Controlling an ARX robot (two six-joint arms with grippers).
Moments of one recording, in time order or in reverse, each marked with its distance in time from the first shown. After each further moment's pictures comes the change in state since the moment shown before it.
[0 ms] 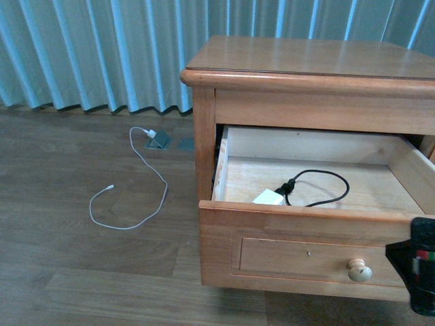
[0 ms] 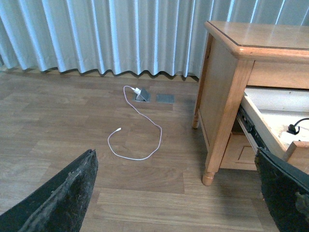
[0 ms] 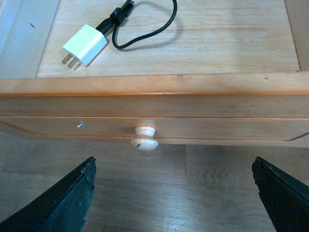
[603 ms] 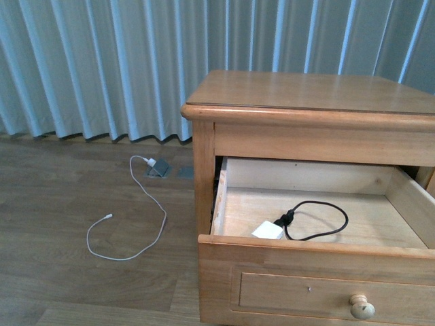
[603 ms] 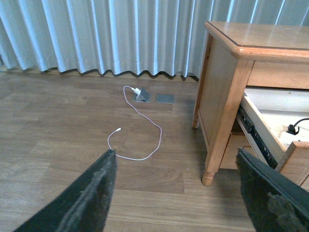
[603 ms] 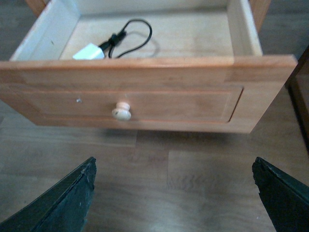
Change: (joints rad) left arm 0.000 0.000 0.000 0.000 0.000 0.000; right arm -0.182 -0.765 -0.258 -0.335 -0.137 -0.146
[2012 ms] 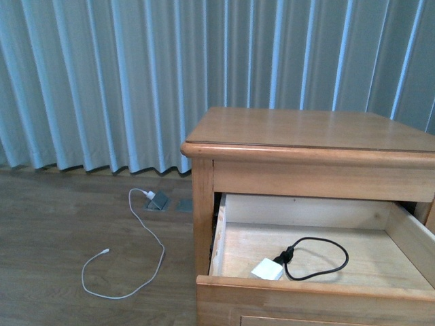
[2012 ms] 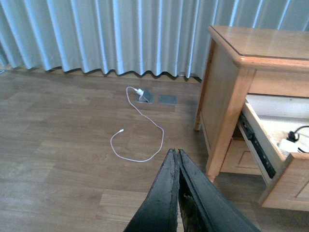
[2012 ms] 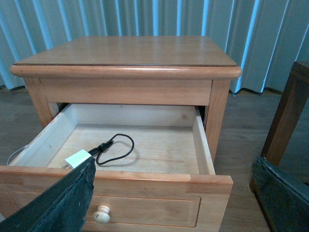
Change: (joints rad) left arm -0.010 0.089 0.095 -0.018 -0.013 -0.001; right arm -0.064 -0.269 -0.103 0.325 0.033 -0.108
